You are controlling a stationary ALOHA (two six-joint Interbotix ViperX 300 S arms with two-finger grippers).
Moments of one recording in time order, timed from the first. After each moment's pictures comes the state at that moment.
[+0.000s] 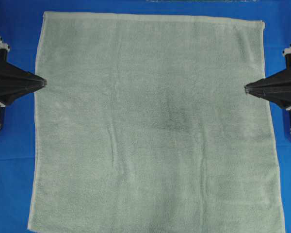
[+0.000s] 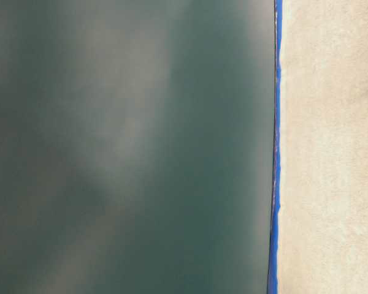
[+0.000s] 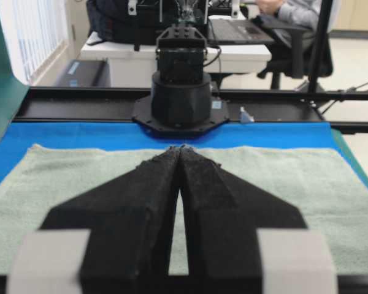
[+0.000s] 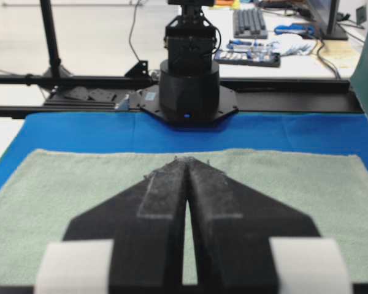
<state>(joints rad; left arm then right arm) 0.00 -0.97 1.17 0.00 -0.29 0.00 0.00 -0.96 1.17 0.00 -0.29 0.00</state>
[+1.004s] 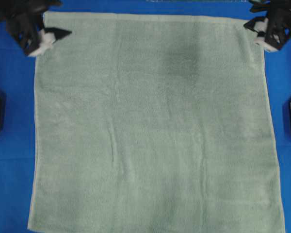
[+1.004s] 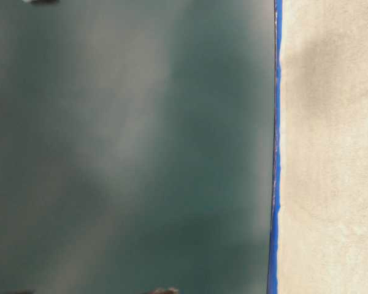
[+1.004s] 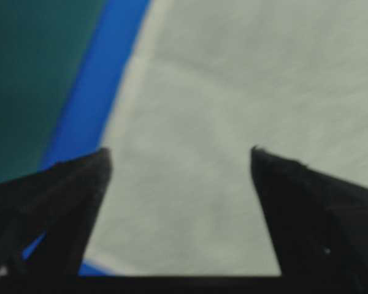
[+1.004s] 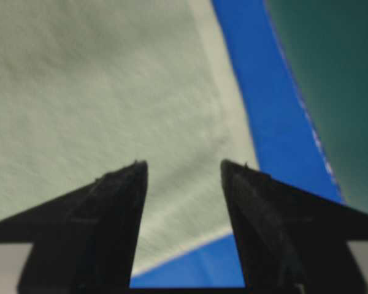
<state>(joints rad) 0.58 -0.44 0.69 0.07 0.60 0.31 -0.69 -0.45 0.68 -0.05 0.75 -0.30</state>
